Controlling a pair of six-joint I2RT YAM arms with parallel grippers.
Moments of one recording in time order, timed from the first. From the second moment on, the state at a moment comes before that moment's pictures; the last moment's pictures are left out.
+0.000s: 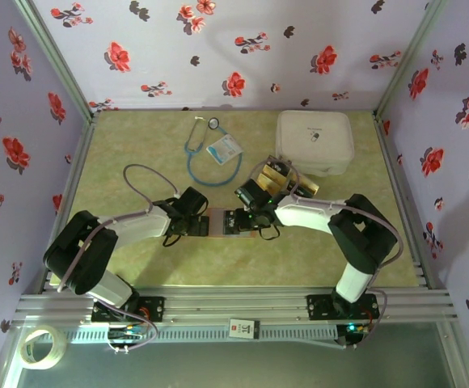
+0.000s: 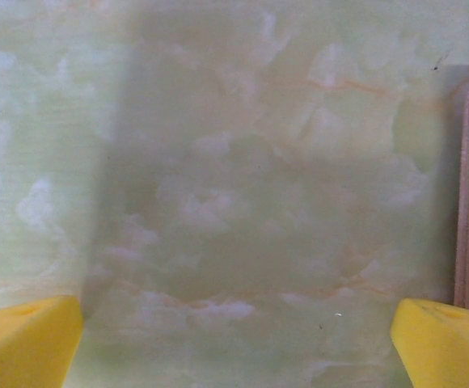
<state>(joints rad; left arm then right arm) -0.71 1.53 0.74 -0.44 -0.25 -0.58 0.82 1.72 0.96 -0.36 -0.09 0.64</state>
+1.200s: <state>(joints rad) -0.72 1.54 0.74 -0.43 -0.25 -0.58 0.83 1.80 1.03 -0.32 -0.16 0.64</state>
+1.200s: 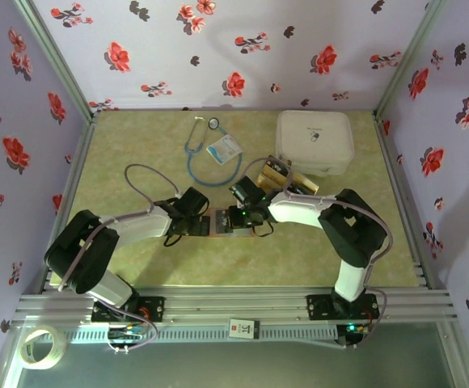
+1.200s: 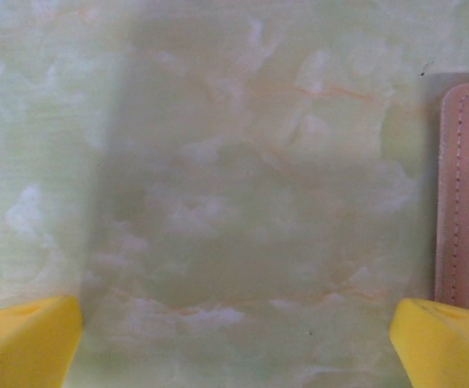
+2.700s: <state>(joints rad) -0.66 1.51 0.72 -0.48 -0.23 -0.57 0.87 1.80 1.05 -0.31 -0.17 0.67</state>
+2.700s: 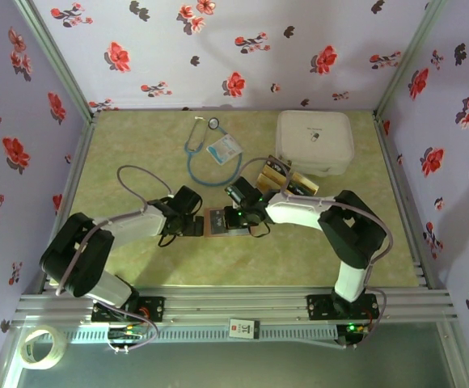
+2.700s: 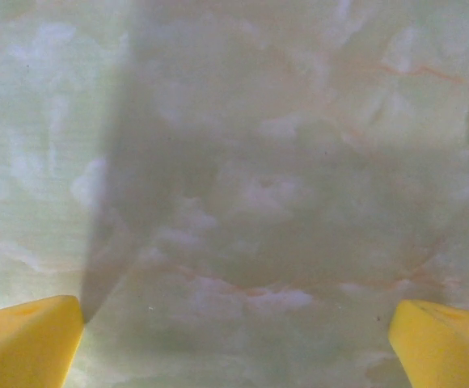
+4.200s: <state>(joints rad) -0.61 1.45 0.69 -0.48 -0.24 -0.57 0.82 1.80 1.09 -0.33 -0.18 0.67</state>
